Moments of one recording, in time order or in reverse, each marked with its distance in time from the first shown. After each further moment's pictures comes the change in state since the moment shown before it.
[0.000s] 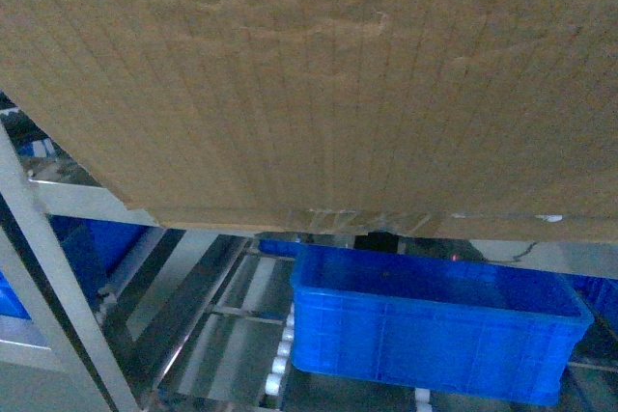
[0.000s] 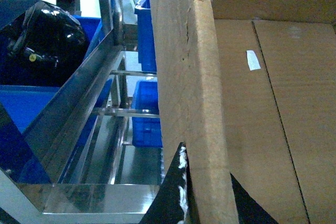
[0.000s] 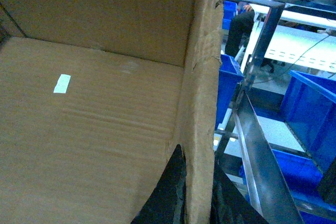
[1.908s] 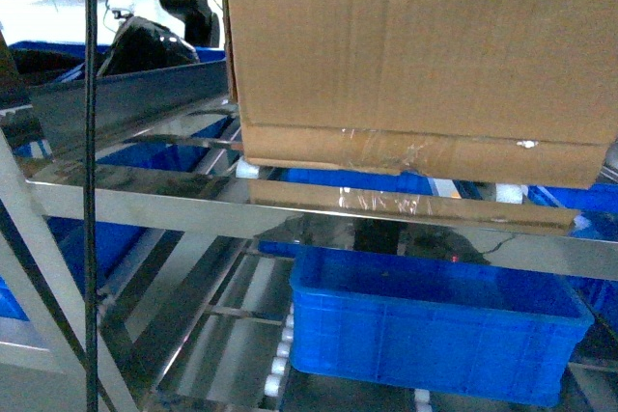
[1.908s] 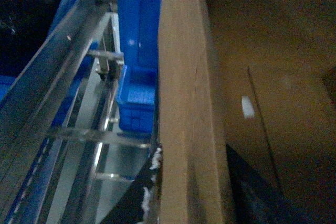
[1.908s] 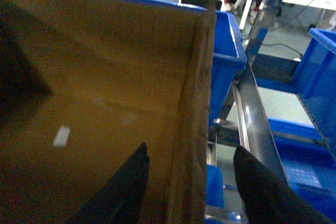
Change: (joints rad) left arm 0.043 0.863 1.041 -0.442 0.068 -0.120; right arm -0.125 0.718 0.789 -0.312 -0.106 0.045
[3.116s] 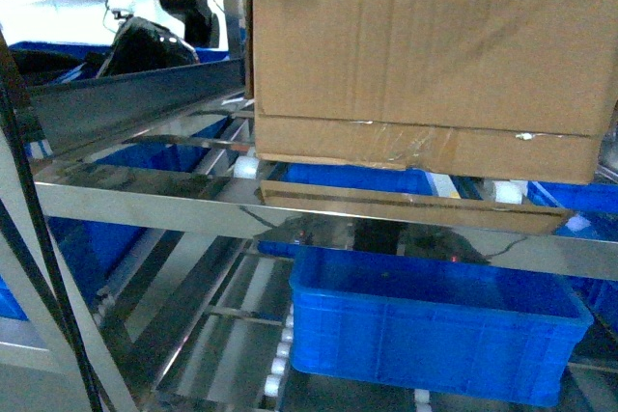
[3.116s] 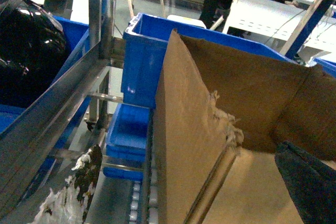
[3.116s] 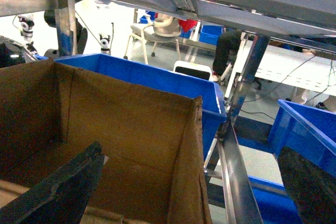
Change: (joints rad) left arm -0.005 -0.359 -0.632 0.567 -0.032 -0.026; right arm 0.019 -0.319 -0.423 0.404 0.011 -0.087
